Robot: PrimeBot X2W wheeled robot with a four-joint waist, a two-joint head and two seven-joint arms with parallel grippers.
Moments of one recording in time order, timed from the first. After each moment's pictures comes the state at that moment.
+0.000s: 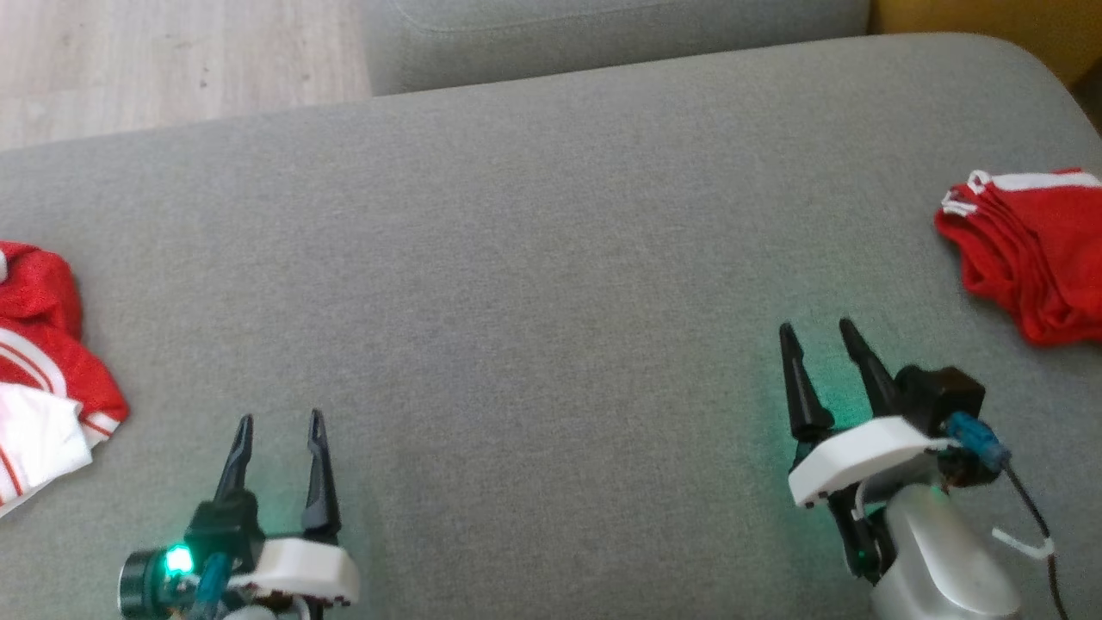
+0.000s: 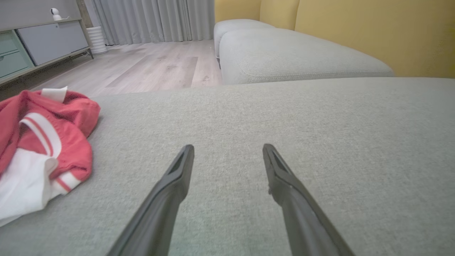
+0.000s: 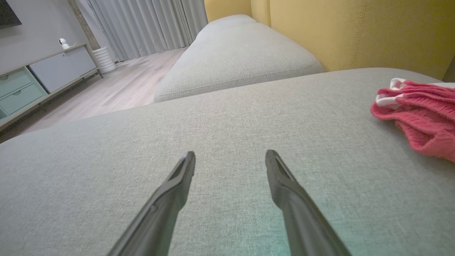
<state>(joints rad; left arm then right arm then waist) -0.07 0.05 -0.05 0.42 -0.09 0.04 -0.26 -0.28 -0.06 0.12 0.62 0.22 0.13 -0.25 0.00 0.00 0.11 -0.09</state>
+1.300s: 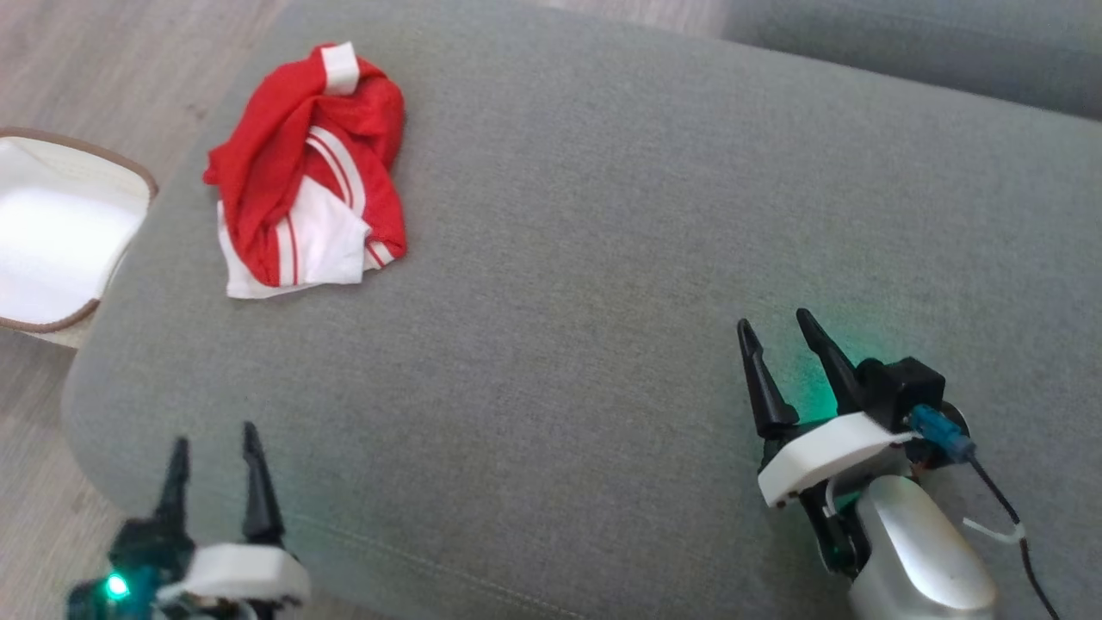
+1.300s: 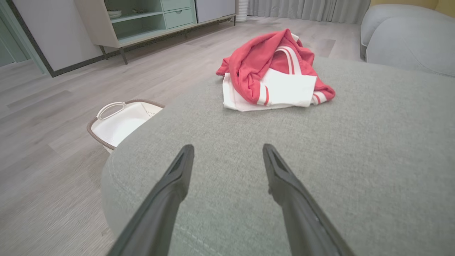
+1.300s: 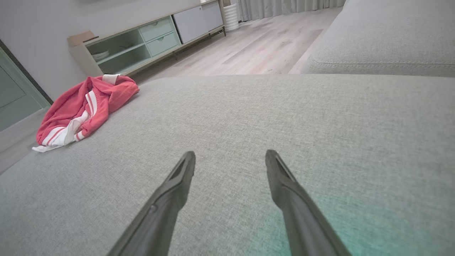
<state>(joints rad) -0.05 0.05 0.07 0.45 -0.14 0.01 -0.26 -0.28 -0.06 0.22 0.60 0.21 0.13 -0.25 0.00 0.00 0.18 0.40</state>
